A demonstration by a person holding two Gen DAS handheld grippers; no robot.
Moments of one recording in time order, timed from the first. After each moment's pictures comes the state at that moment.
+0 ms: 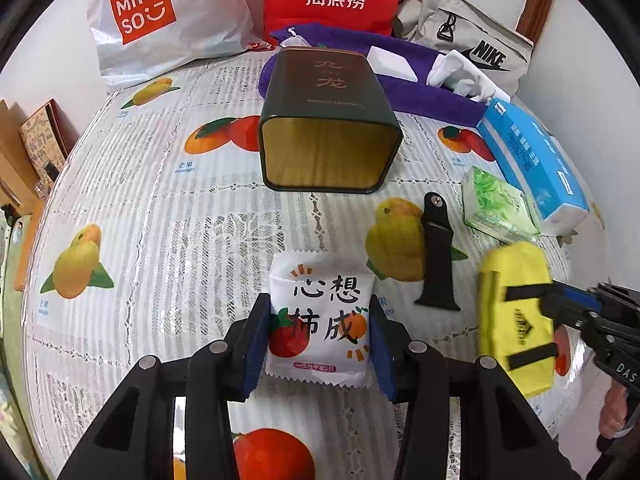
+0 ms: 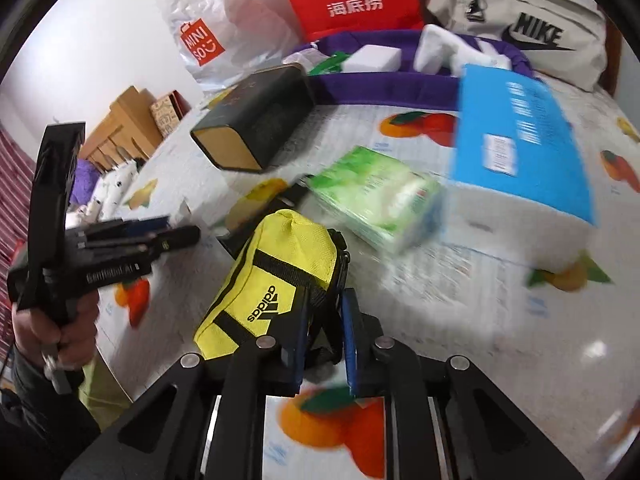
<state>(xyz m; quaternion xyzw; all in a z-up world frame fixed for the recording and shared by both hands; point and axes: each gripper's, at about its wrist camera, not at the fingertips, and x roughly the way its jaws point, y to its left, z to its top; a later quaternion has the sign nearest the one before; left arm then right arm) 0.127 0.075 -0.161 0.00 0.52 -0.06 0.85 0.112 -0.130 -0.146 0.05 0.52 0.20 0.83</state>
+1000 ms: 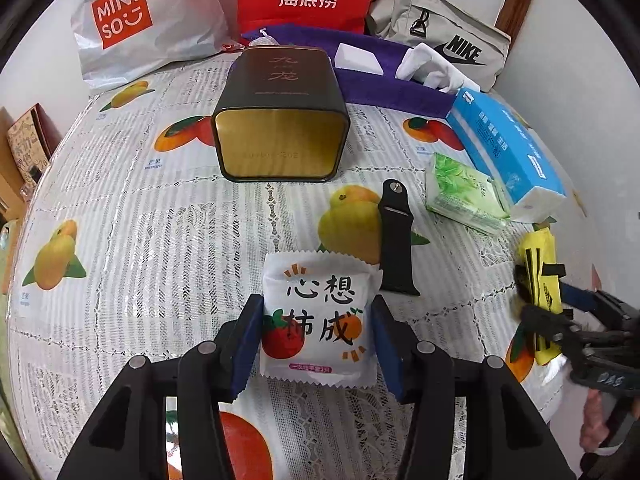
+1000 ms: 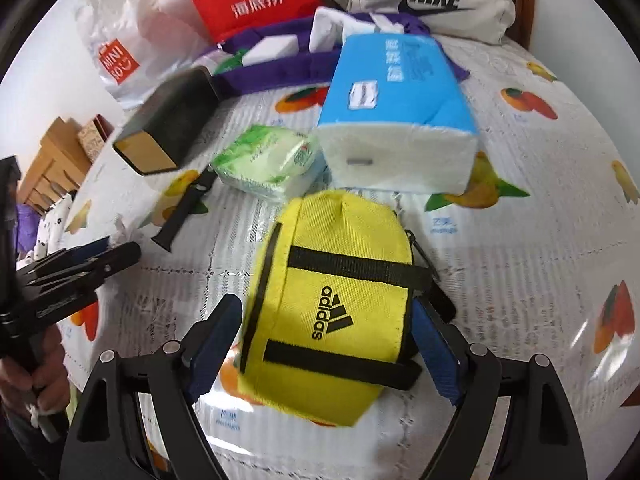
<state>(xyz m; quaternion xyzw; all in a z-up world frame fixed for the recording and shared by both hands) 0.114 0.059 -0.160 -0.01 0.51 -0.09 0.85 0.093 -0.152 -0.154 0.07 0.55 0.06 0.83</state>
